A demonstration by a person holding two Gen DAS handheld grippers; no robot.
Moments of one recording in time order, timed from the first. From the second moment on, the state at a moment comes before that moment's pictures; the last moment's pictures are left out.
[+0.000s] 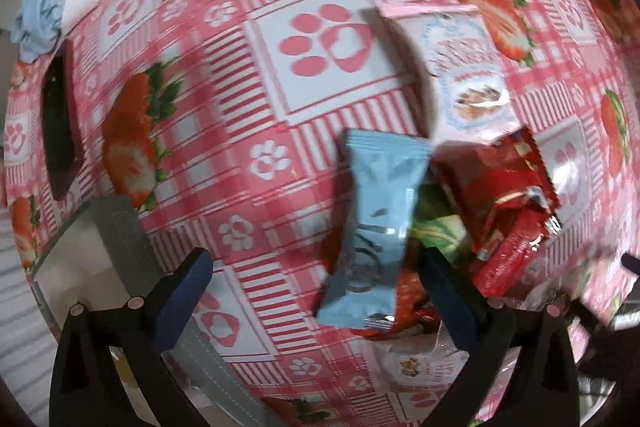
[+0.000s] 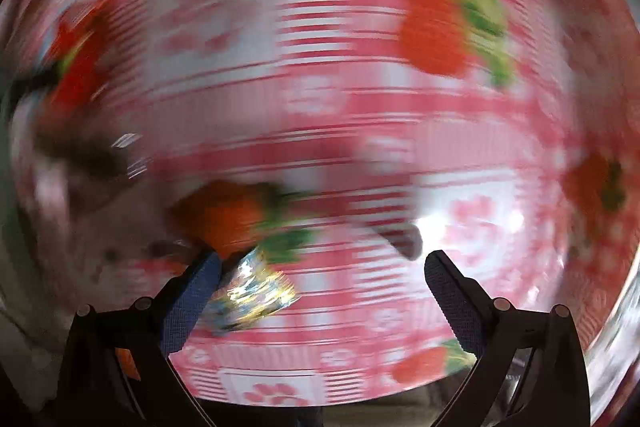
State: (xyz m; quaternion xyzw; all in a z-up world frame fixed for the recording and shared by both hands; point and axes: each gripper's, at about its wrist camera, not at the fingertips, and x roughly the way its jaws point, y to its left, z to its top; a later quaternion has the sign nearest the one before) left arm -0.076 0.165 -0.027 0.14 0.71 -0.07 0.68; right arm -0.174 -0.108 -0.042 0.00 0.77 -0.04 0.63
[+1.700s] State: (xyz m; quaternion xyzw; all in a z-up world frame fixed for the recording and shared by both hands) left arm -0.101 0.171 -0.011 0.12 0.72 -0.10 0.68; right arm -0.226 -0.030 -0.037 -0.03 0.76 0.00 0.65
